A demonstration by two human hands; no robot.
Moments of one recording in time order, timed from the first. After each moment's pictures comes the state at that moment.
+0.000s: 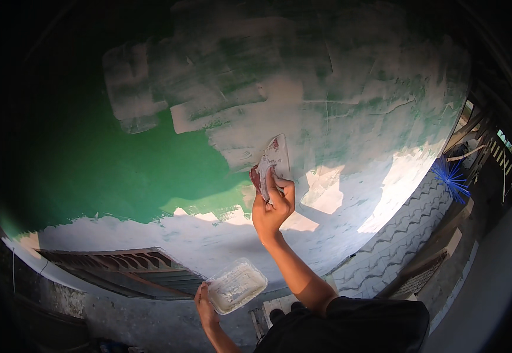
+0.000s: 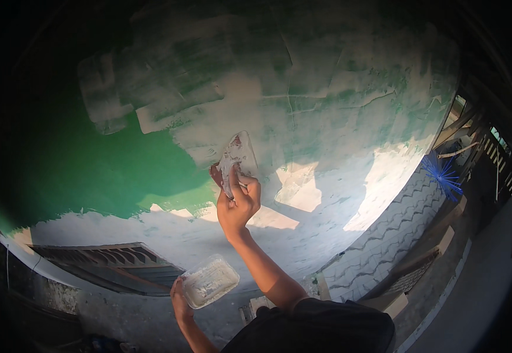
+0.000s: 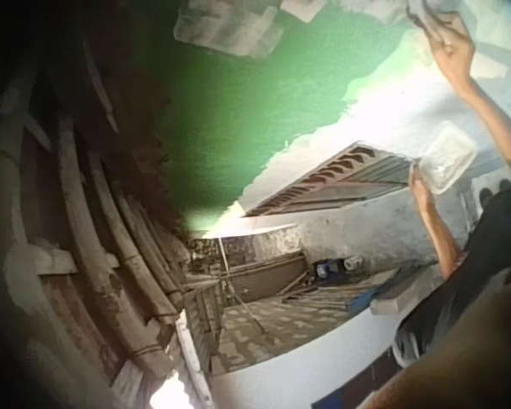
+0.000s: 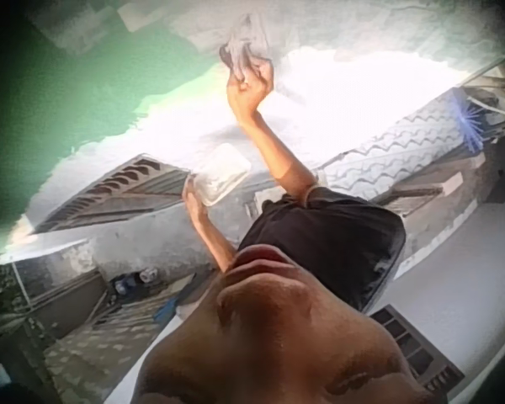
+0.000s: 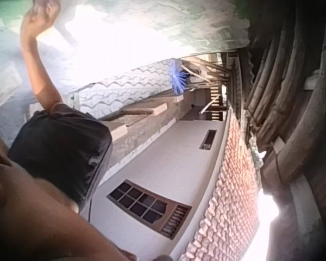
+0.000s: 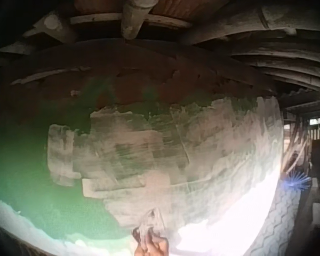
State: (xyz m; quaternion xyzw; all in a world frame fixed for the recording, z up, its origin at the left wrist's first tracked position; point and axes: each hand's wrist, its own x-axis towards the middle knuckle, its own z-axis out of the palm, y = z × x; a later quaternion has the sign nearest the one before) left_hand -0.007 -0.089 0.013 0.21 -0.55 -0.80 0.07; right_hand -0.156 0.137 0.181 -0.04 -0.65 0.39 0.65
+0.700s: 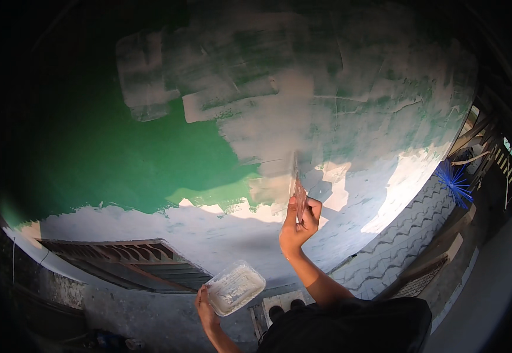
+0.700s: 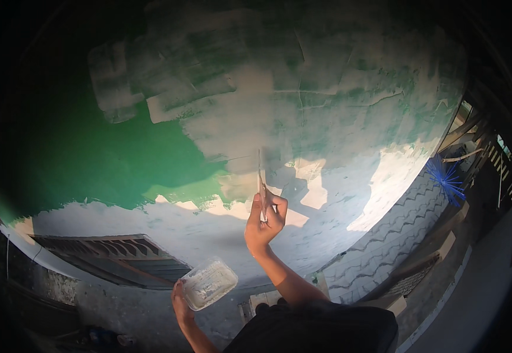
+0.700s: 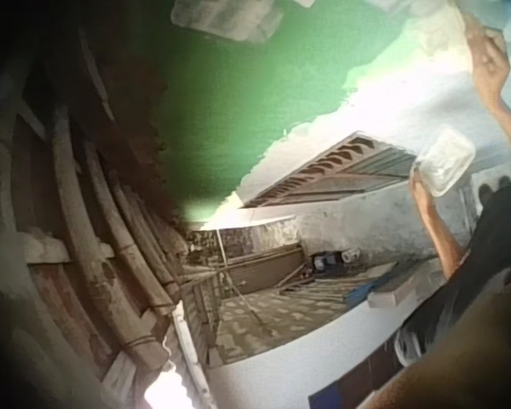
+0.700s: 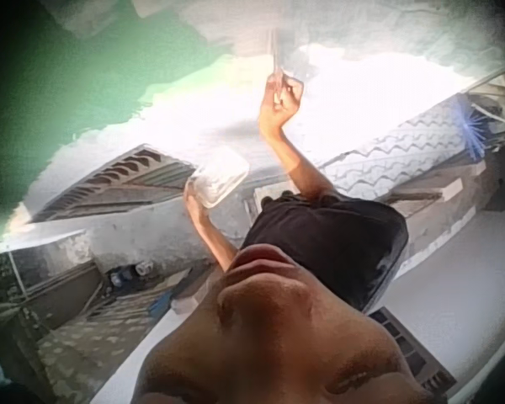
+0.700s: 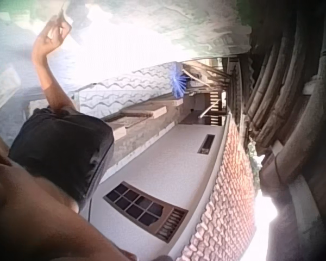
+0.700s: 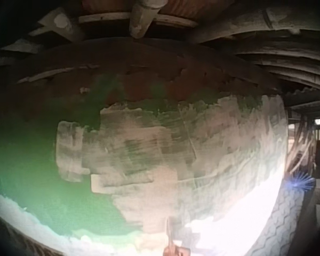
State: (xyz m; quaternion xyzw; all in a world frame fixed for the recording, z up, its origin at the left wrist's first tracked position) left_hand 0.020 -0.100 0.000 0.23 -0.54 -0.81 0.09; right_hand -0.107 0.153 0.146 -0.03 -0.58 0.53 0.62
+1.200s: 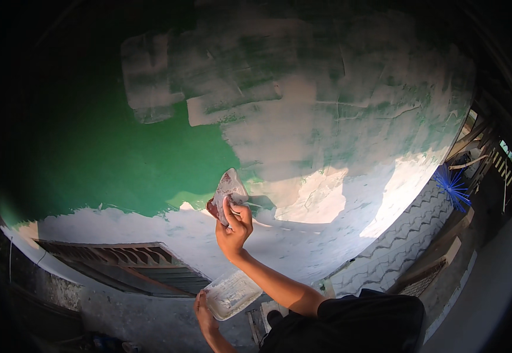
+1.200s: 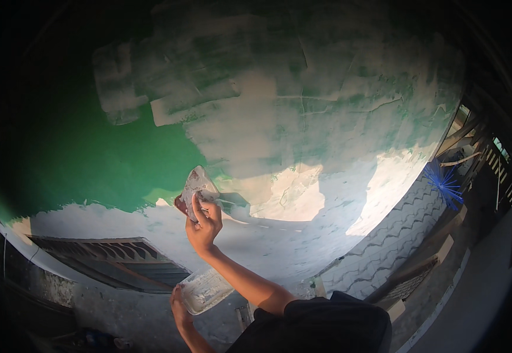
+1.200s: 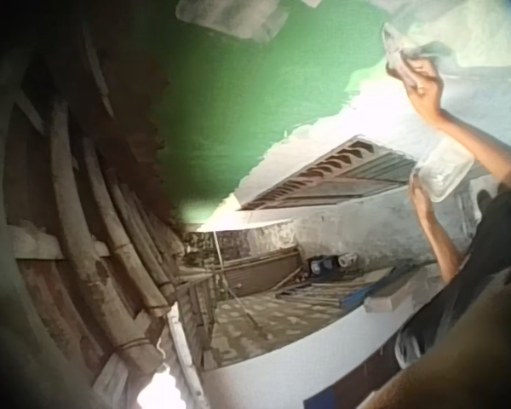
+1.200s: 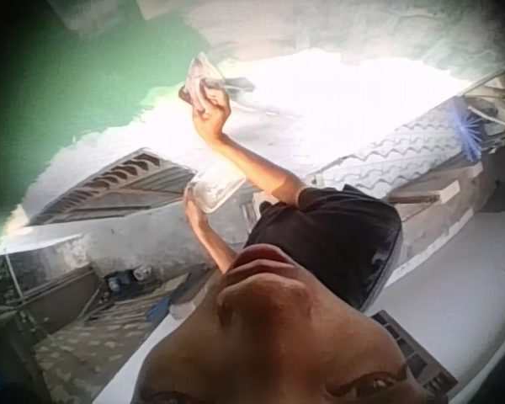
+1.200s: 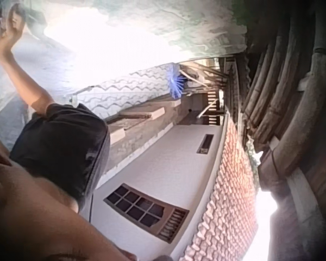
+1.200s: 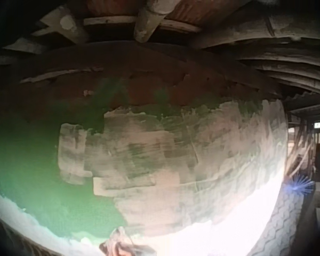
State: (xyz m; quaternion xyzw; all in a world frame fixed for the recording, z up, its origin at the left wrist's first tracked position) left_hand 0.021 -0.106 -0.009 0.23 -0.54 -0.81 0.08; right_hand -0.155 0.037 0.117 0.02 -0.66 0.48 0.58
